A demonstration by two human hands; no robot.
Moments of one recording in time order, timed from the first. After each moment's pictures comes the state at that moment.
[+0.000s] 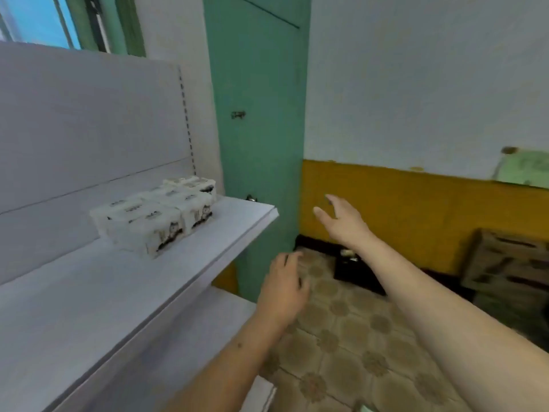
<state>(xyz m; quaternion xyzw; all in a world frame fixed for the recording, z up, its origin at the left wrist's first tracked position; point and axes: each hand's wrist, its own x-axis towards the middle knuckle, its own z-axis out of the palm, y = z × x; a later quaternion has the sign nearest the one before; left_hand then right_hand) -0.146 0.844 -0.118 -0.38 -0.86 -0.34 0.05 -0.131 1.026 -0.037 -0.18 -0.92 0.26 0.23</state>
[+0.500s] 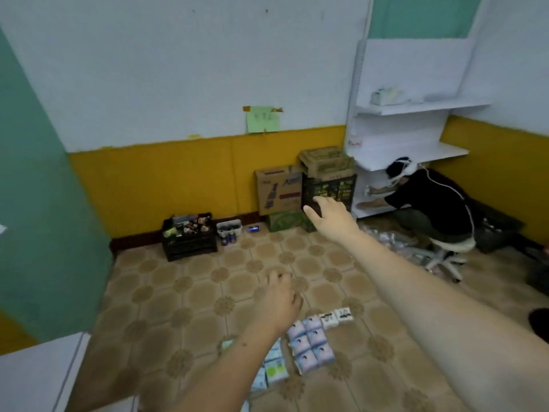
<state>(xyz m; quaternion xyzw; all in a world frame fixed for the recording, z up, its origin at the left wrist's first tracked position) 0.235 0.985 -0.207 -0.66 -0.71 -0.17 -0.17 0.370 1.132 -0.100 -0.56 -0.80 0.14 0.16</state>
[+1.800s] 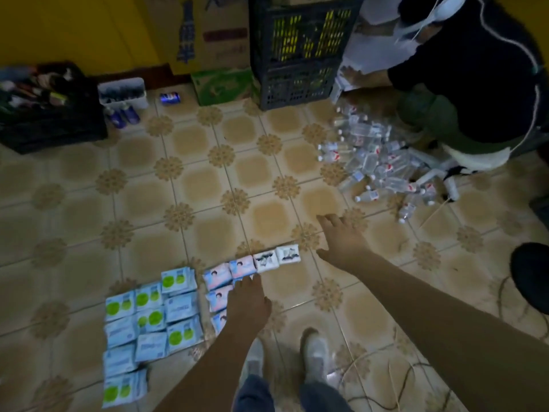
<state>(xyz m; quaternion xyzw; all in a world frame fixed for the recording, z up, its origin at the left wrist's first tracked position) 0.416 1.485 -0.645 -0.59 -0.71 0.15 -0.35 0.602 1.631 -0.568 -0.55 -0.79 0.18 -0.22</state>
